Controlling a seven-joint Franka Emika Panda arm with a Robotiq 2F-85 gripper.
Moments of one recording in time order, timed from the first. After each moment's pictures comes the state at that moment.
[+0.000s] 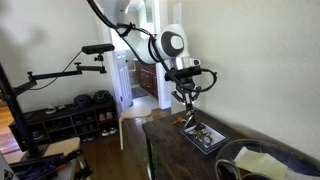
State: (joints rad) arm 0.09 0.40 0.08 -1.95 -0.38 2.40 -0.46
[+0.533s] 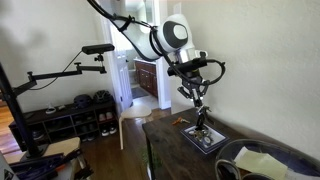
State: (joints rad) arm 0.08 0.34 0.02 -1.97 -0.44 2.40 -0.38
